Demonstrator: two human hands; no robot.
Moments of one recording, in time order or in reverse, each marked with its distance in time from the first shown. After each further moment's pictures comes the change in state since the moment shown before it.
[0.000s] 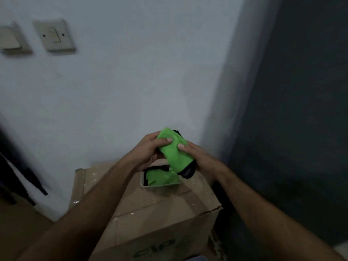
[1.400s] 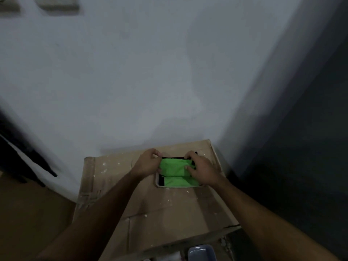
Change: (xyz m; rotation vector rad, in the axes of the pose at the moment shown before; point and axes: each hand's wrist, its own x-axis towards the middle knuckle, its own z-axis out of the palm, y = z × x) left_hand 0.052 -0.123 -0.135 0.612 0.463 -0.297; right_hand 0.109 0.122 -0.017 -1.109 0.079 0.017
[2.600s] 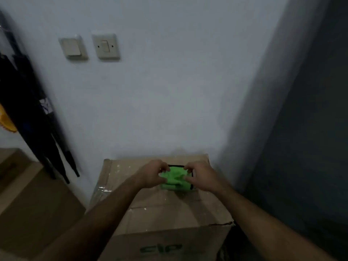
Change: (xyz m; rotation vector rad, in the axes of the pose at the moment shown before) left_hand -0.118 0.046 -0.011 0.633 -0.073 0.412; right_hand -0.074 -0.038 -0.061 -0.150 0.046 -0.239
